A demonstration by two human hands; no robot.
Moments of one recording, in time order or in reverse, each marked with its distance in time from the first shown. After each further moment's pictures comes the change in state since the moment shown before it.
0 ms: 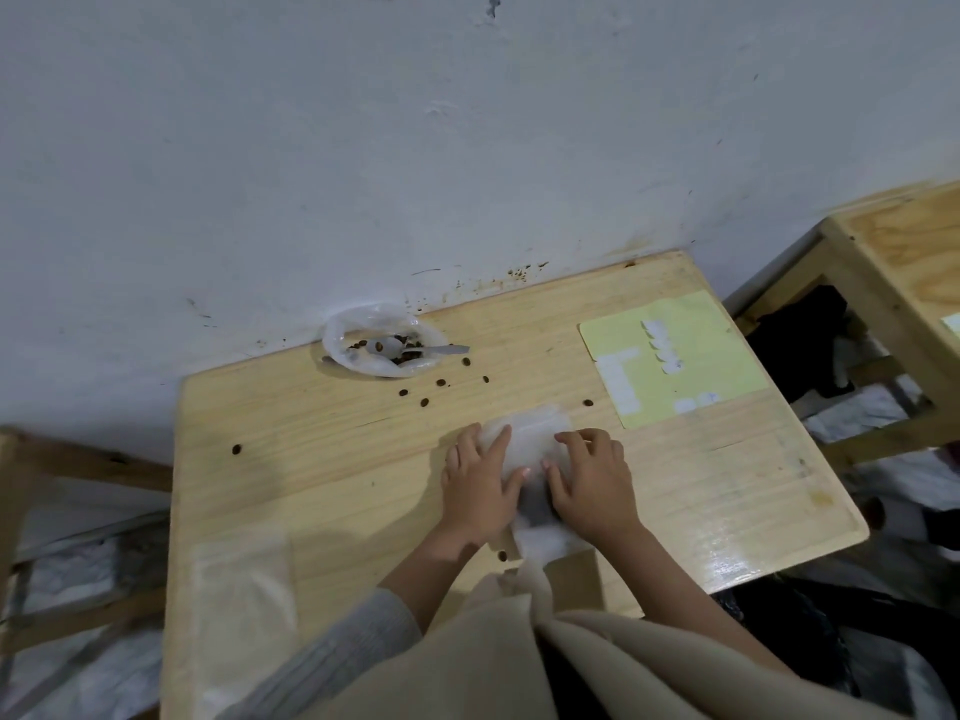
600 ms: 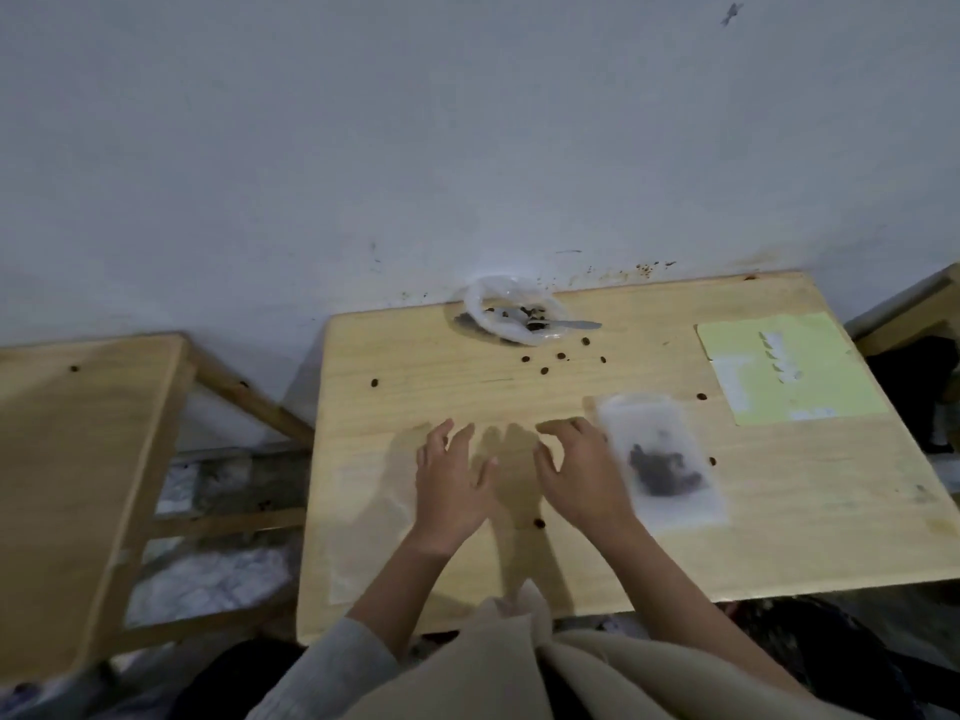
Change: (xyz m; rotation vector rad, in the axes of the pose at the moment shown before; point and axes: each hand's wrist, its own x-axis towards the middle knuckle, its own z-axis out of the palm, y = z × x) left_hand -0.096 -0.122 -0.078 -0.273 0.263 -0.177; right_hand -0.050 -0.150 0.023 0.259 -0.068 -0.190
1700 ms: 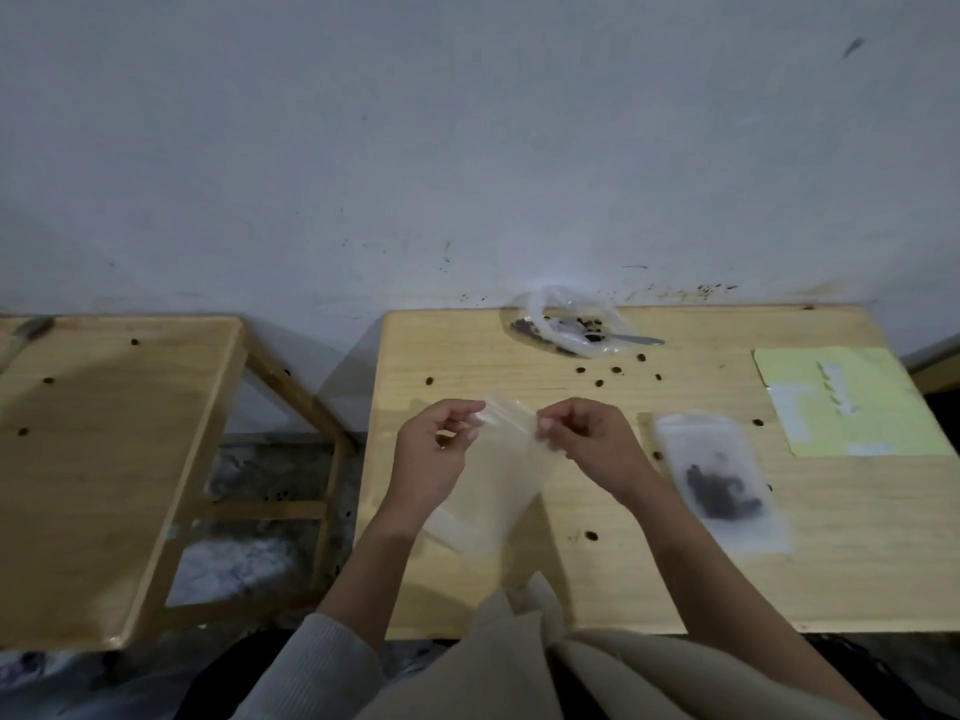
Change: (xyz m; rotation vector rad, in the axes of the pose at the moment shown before) left_hand 0.010 -0.032 -0.093 -0.551 0.150 0.079; right_hand 0.030 -0.067 0.003 0.575 -0.244 0.112
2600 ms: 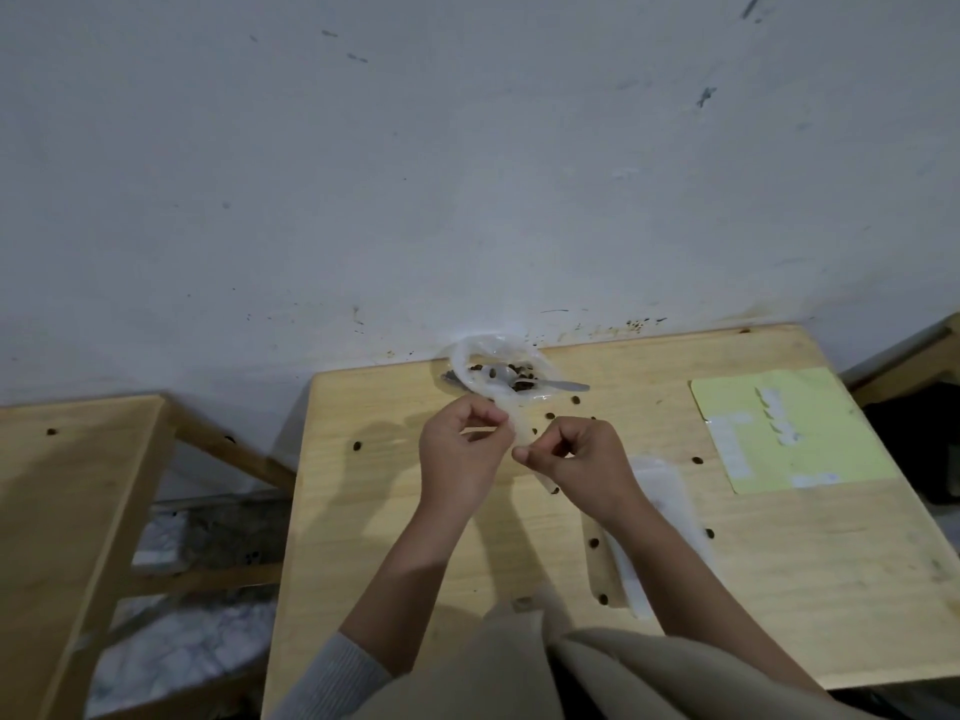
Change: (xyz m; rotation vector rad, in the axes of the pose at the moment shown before) left_hand 0.045 0.087 0.119 -0.139 0.087 -0.087; right_hand 0.020 -0.008 -0.083 0.093 0.114 -0.147
